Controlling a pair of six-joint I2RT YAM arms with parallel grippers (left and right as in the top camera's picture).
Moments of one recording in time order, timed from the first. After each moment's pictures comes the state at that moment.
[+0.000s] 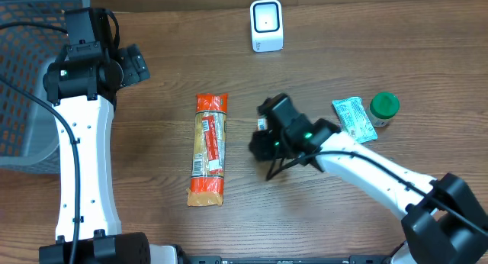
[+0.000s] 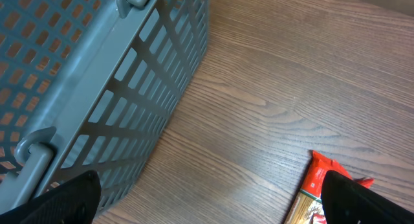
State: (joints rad) left arm 0.14 1.58 1.71 -1.08 -0.28 -0.23; right arm 0.76 1.71 1.14 -0.47 -0.23 0.56
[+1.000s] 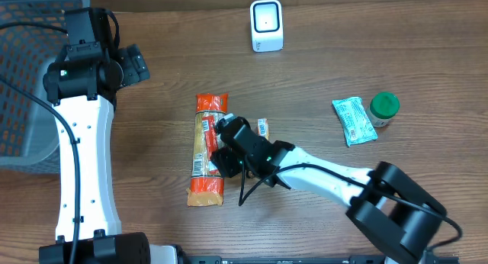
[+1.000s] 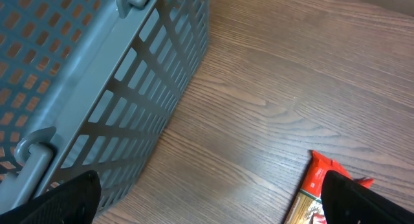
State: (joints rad) left arm 0.14 1.58 1.71 -1.08 -0.28 -0.23; right arm 0.94 1.92 1.16 -0.12 -0.12 0.45
